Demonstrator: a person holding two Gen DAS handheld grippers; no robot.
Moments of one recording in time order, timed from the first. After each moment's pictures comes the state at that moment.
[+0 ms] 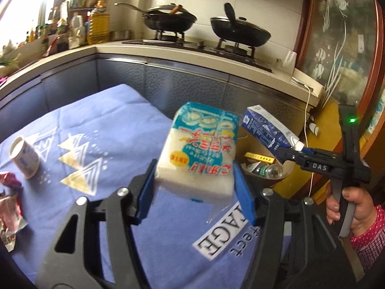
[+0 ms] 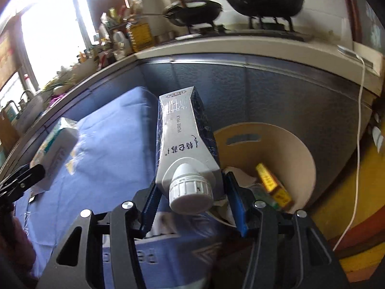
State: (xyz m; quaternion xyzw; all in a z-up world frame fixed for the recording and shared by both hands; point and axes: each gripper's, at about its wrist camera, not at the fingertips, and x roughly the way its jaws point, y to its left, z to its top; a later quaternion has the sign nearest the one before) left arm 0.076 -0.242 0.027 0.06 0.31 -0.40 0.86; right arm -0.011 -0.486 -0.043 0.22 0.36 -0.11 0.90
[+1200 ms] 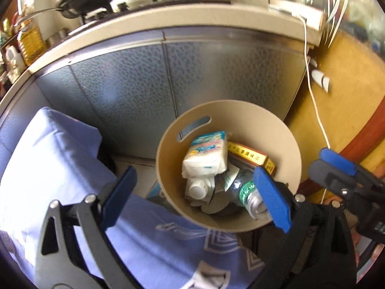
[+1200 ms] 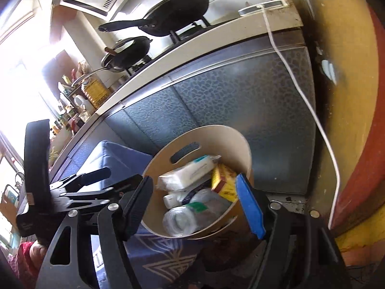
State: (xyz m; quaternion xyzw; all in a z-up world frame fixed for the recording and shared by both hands) left arm 0.092 -0.447 -0.016 0.22 0.35 -0.43 0.80; right arm -0.081 -0.545 -0.082 0.34 0.22 -0.17 0.90
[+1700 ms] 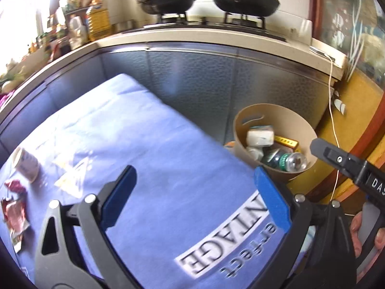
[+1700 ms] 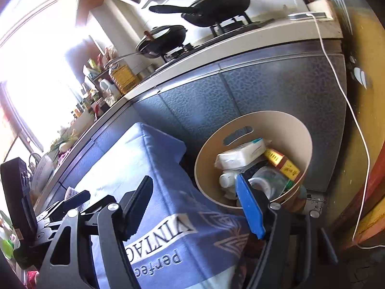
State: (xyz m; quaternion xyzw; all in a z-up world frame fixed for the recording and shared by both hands) left arm 0.070 -0.297 0.005 0.13 0.34 -0.32 0.88; right arm -0.057 -0.455 -0.045 0.31 0.23 -0.12 0.91
